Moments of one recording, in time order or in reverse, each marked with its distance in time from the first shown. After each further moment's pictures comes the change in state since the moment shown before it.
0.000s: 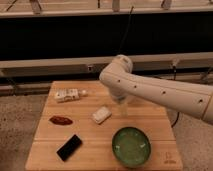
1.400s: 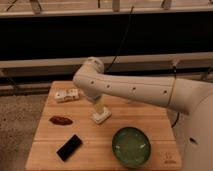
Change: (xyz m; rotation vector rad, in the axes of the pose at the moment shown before) arm -0.106 -0.048 0.005 0.069 -0.092 -0.217
